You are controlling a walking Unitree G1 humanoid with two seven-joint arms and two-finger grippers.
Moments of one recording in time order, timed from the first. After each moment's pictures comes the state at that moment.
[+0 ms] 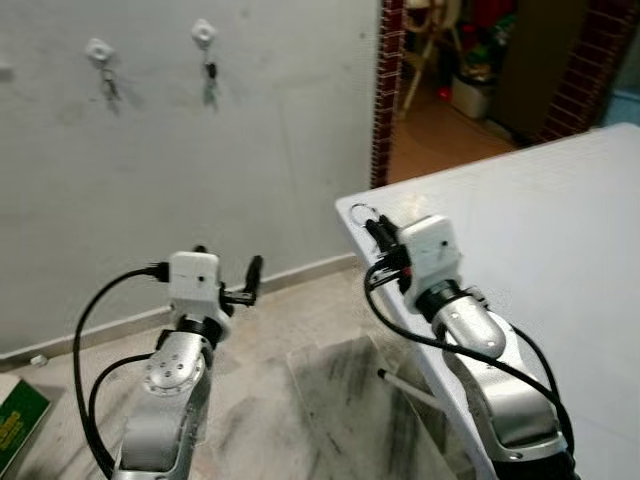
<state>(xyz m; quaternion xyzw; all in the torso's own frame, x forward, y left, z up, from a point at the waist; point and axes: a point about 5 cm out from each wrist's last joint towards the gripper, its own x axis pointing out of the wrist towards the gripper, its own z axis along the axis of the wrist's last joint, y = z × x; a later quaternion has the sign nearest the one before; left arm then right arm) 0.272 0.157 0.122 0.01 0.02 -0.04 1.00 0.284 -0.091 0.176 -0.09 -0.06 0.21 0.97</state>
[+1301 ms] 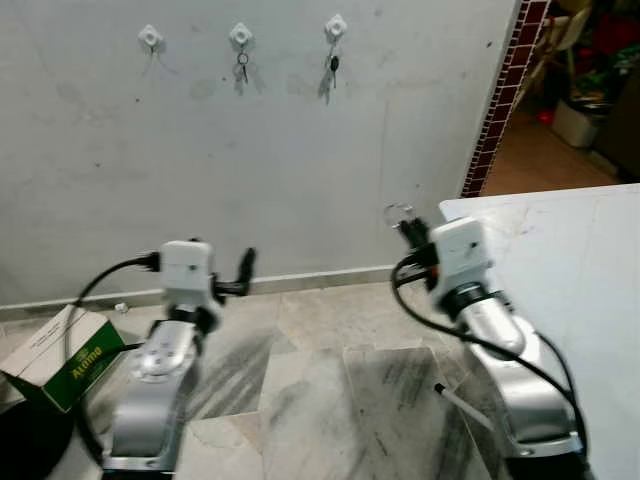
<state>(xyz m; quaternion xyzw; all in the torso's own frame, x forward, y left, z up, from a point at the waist) 0.279 0.166 0.130 0.01 0.02 -0.04 1.00 0.286 -0.134 0.159 -0.12 -0.03 0.15 0.98</state>
